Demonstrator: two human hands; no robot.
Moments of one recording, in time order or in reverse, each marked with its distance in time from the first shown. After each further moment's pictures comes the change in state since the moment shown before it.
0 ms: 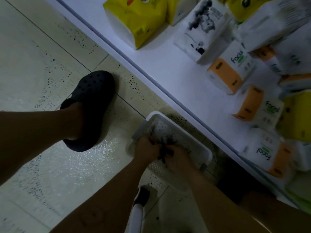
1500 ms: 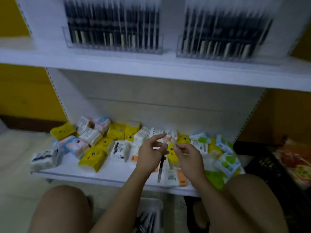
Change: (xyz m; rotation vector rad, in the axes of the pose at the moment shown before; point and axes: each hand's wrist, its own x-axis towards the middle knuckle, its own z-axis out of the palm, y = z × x) left_hand -0.337 0.245 -0.023 -0.108 -0.310 1.041; right_hand -0.348 -0.040 -0.187 0.717 1.222 -0.473
